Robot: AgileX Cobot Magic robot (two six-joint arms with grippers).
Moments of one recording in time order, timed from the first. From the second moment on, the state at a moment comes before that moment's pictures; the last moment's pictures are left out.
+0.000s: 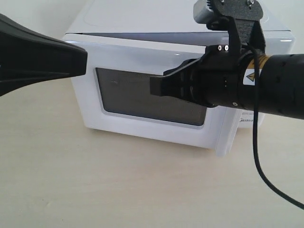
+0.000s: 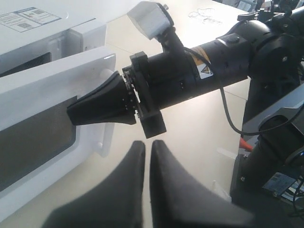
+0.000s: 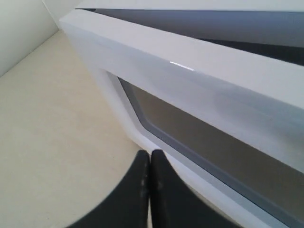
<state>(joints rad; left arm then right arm) -0.34 0.96 -0.82 -1.23 0.88 1.21 0.72 1.27 -0.74 0.08 -0.05 0.24</state>
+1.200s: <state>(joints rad) -0.34 0.96 -0.82 -1.23 0.88 1.21 0.72 1.24 -0.74 0.64 -0.12 -0.44</state>
